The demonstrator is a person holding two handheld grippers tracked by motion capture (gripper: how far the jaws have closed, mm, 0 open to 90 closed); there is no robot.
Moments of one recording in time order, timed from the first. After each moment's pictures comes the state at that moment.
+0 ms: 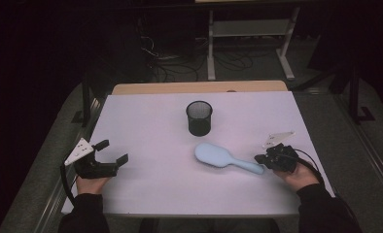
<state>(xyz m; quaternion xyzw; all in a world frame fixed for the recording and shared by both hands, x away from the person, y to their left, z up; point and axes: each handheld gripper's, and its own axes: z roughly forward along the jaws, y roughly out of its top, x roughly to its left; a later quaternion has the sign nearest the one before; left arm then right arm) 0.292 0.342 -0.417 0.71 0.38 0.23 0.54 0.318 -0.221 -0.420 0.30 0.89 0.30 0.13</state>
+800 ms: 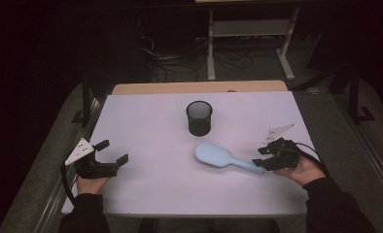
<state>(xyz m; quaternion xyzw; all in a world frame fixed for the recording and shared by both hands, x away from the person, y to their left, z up) 0.292 0.342 -0.418 0.72 0.38 0.23 0.54 0.320 -0.215 -0.393 0.29 0.90 0.30 0.10</state>
